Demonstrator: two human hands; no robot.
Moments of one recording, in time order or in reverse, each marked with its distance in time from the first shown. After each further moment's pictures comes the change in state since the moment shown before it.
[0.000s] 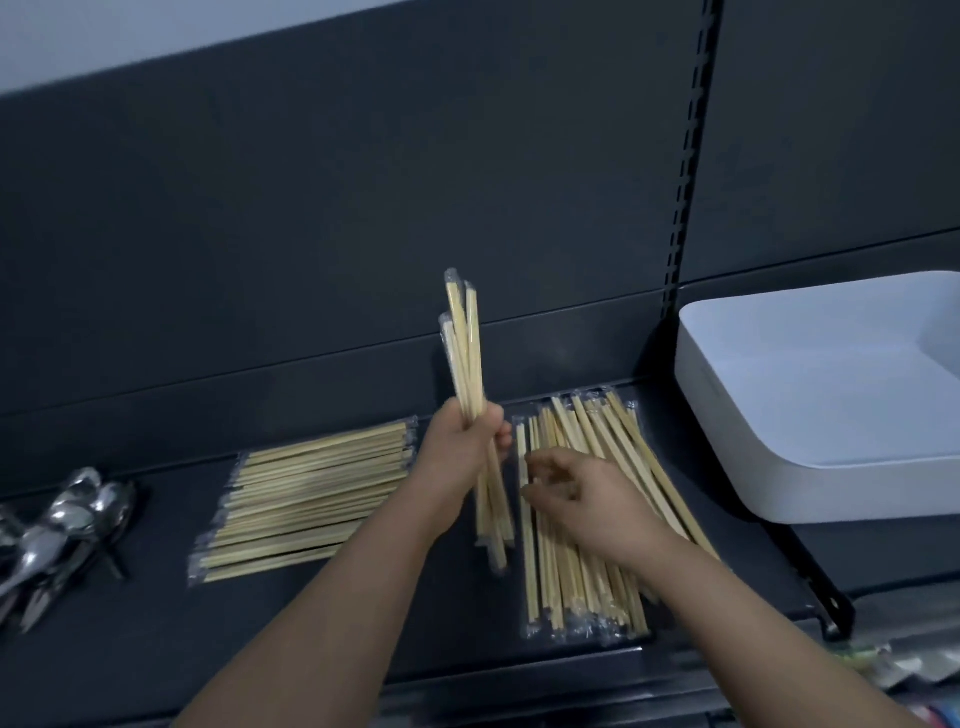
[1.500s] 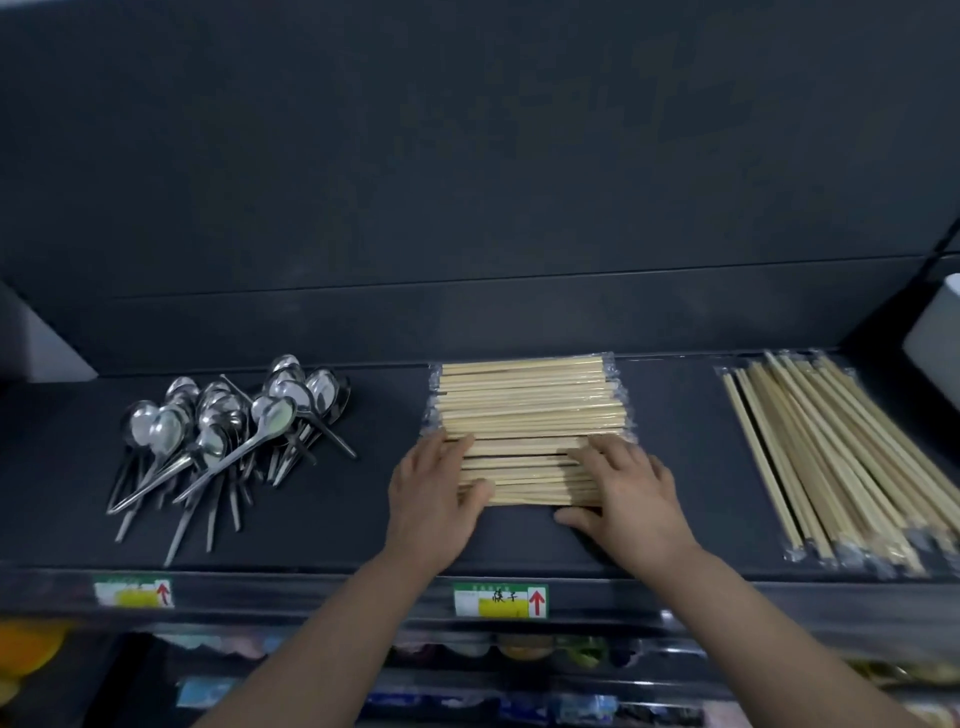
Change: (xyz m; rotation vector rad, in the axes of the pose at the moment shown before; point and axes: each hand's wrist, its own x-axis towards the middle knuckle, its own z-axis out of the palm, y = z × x) left_hand -0.078 -0.126 -0.289 1.020 0.106 0.129; right_hand -0.011 -0.115 0.205 -0.615 -0.033 -0.050
